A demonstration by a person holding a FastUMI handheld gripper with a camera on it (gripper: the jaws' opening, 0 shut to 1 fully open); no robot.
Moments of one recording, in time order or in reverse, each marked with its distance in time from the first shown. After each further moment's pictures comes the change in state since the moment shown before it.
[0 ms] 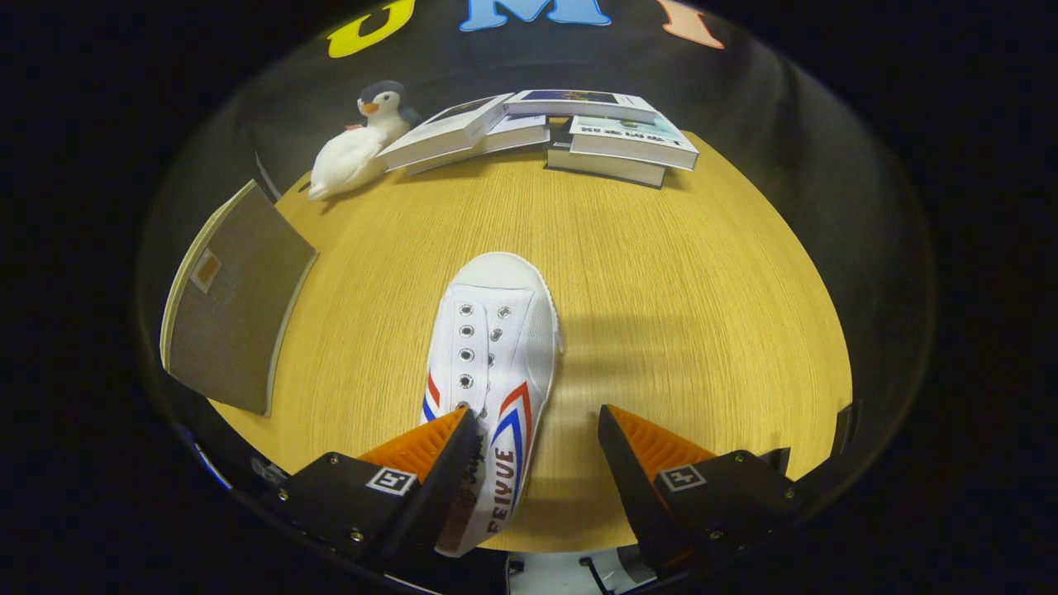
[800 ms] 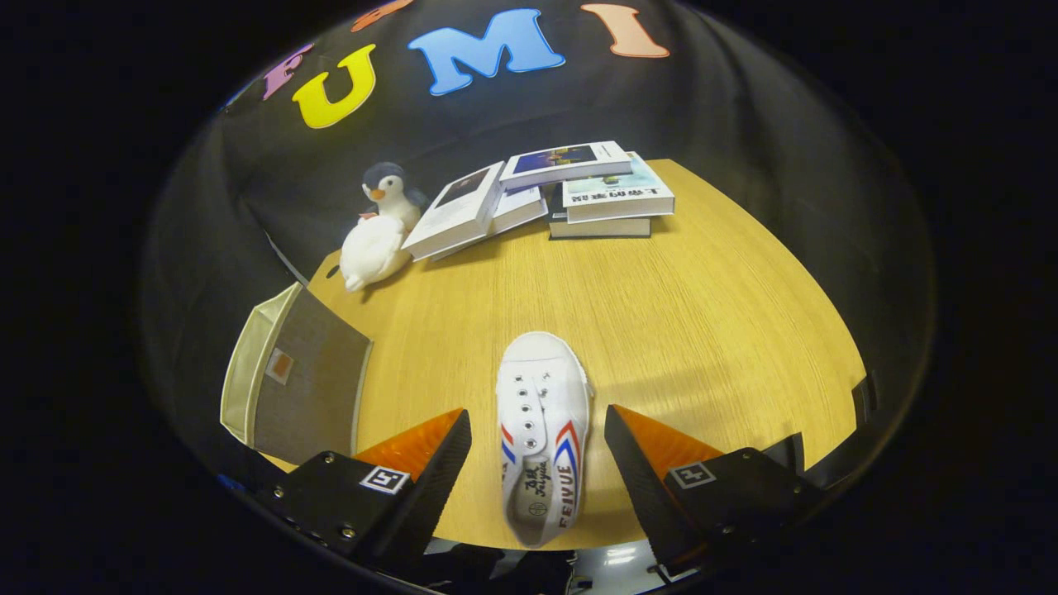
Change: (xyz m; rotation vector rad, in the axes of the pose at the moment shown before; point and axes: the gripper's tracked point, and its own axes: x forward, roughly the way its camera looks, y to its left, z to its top) arm -0.060 0.012 0.044 0.199 -0.183 0.097
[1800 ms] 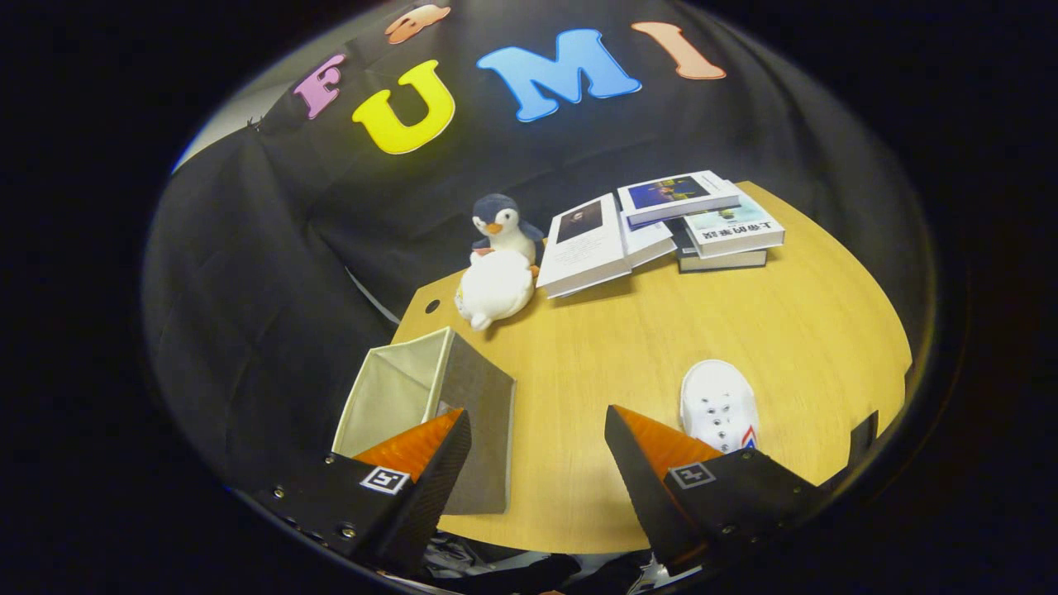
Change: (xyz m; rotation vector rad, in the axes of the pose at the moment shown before) arm -0.041 0.164 0.052 0.069 -0.117 0.225
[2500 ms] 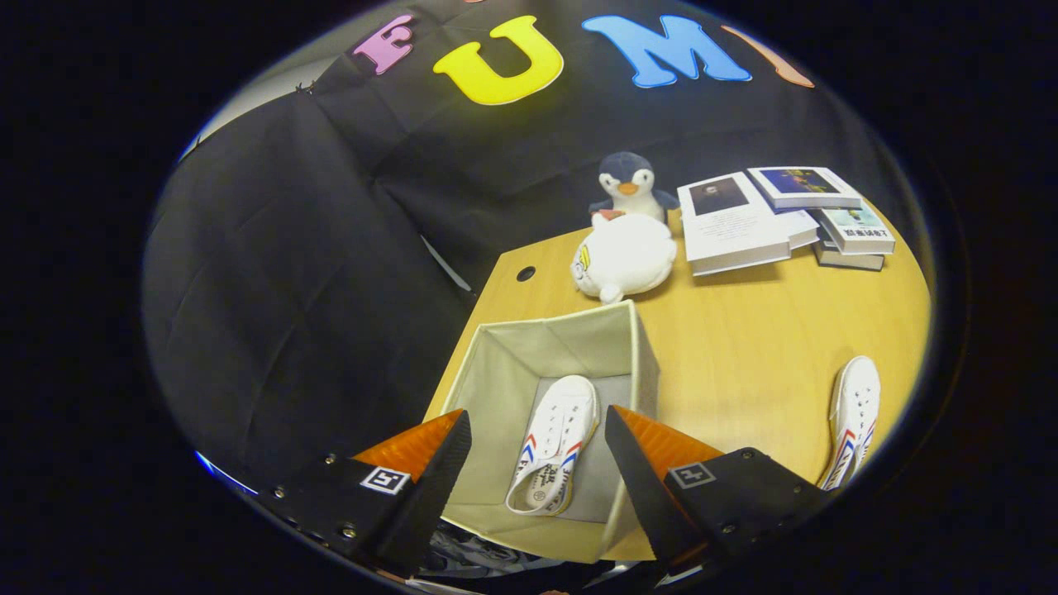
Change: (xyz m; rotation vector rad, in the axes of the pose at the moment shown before) arm 0.058 0.170 -0.020 -0.102 0.077 0.186
